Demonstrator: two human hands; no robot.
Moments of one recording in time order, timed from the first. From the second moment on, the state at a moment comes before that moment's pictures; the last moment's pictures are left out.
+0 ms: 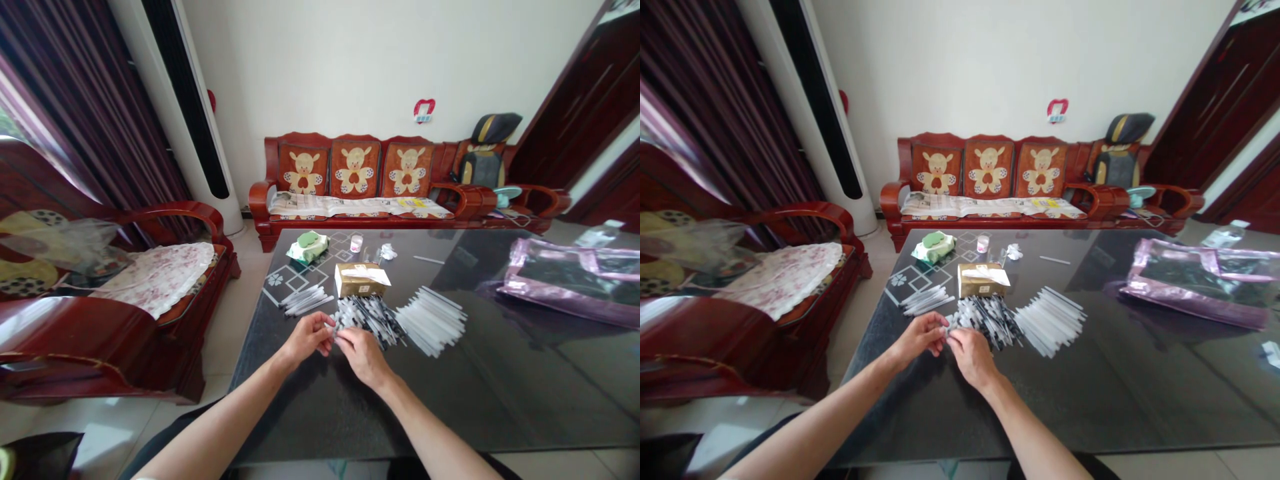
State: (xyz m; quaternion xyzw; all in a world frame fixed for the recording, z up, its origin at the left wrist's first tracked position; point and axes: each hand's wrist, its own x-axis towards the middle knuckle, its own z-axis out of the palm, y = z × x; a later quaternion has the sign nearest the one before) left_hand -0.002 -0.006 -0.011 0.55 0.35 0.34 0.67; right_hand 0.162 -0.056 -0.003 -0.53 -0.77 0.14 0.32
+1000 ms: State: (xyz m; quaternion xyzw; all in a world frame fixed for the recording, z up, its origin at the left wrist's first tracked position) left_hand -0.045 0.031 -0.028 0.87 0.45 0.16 0.11; right_hand 0.239 -0.037 -0.003 -0.76 -0.64 0.04 0.13
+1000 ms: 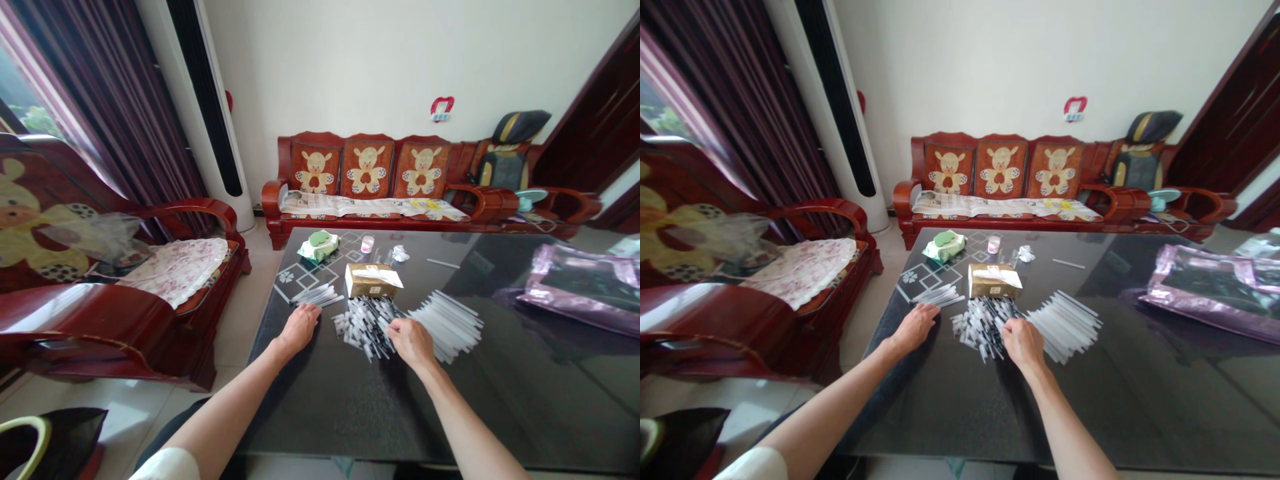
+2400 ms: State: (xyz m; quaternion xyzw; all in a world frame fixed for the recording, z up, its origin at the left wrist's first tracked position) left_hand -0.047 0.037 -0.024 0.74 0.56 0.26 0.26; right_hand 0.240 -0.040 0.002 -0.73 -0.66 0.08 0.15
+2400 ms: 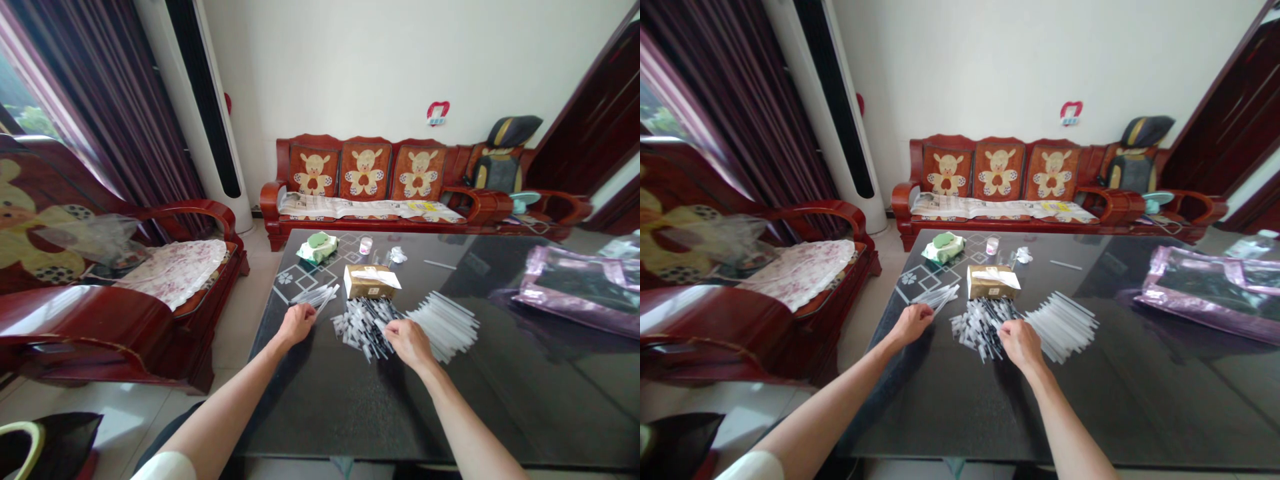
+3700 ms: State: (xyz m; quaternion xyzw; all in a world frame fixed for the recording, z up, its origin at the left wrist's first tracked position) left_hand -0.014 0.000 -0.012 0.49 0.33 0.31 0.74; right_hand 0.186 -0.036 -0.010 -0.56 -0.60 0.42 0.38
